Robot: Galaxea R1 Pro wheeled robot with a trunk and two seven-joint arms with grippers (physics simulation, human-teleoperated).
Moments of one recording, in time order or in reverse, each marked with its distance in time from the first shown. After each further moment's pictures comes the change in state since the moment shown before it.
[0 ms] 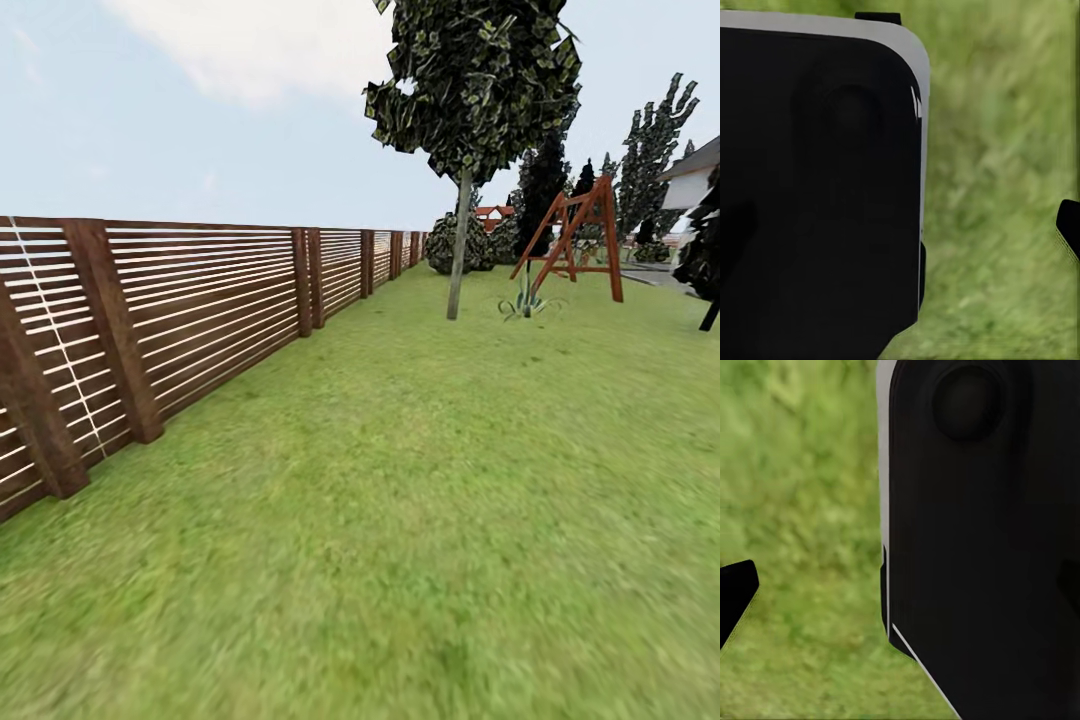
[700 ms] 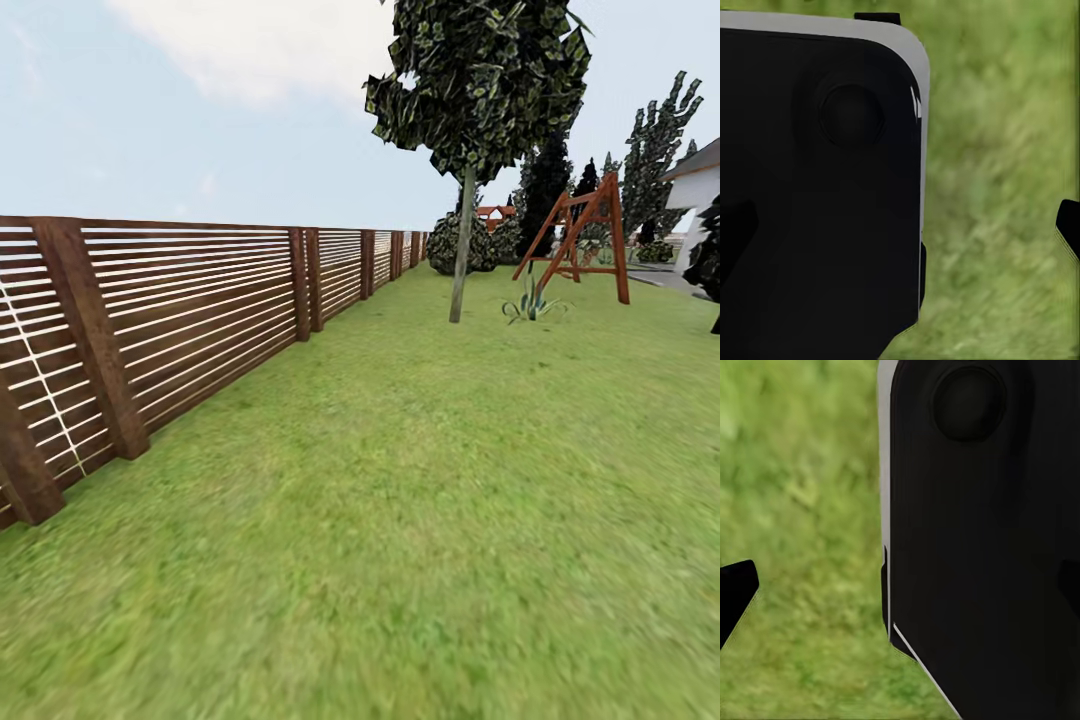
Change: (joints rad) left arm 0.000 0.001 0.000 -0.001 0.000 0.000 0.000; right arm 0.000 0.000 -0.001 0.000 -0.002 0.000 -0.001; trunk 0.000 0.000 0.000
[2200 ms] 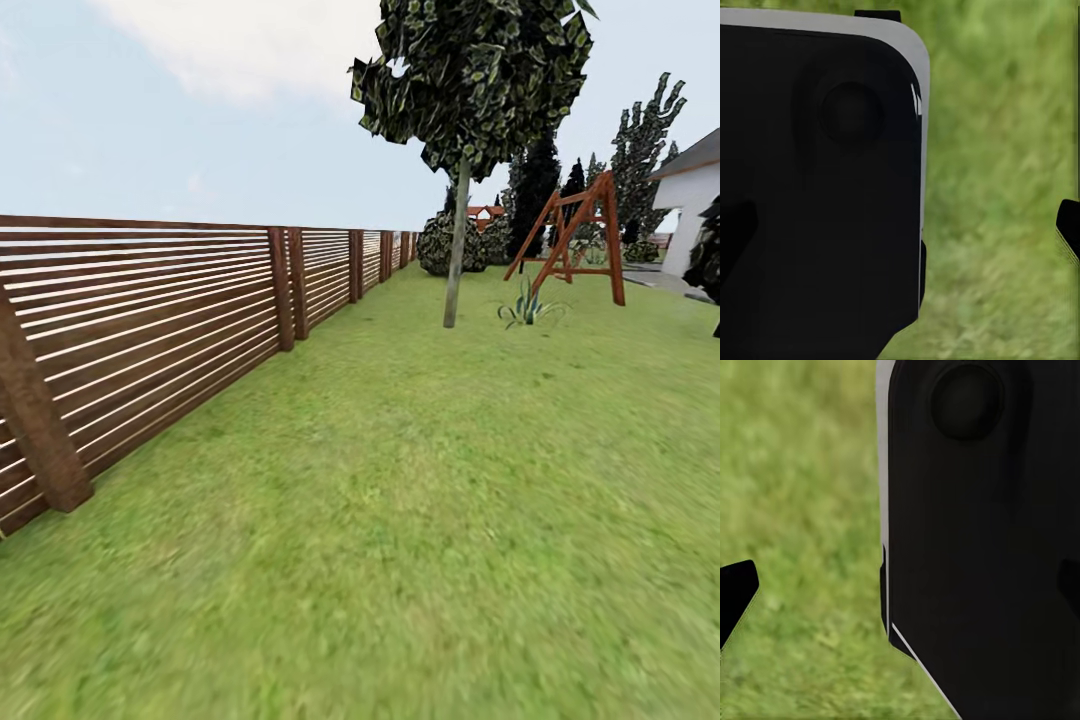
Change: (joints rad) left arm 0.000 -0.002 0.000 0.001 -0.001 0.000 0.000; right arm 0.000 0.000 0.001 0.002 0.000 0.003 0.001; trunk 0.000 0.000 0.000
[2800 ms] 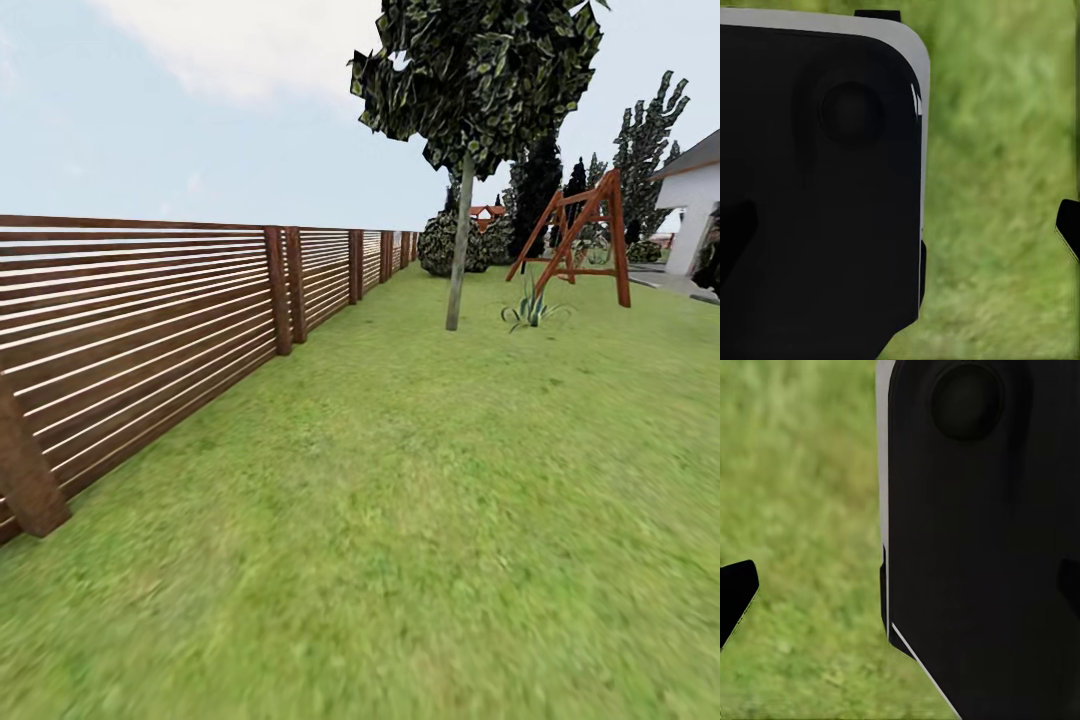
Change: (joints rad) left arm 0.000 0.000 0.000 0.000 0.000 0.000 0.000; right arm 0.000 0.000 0.000 0.000 0.000 0.000 0.000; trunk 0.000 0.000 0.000
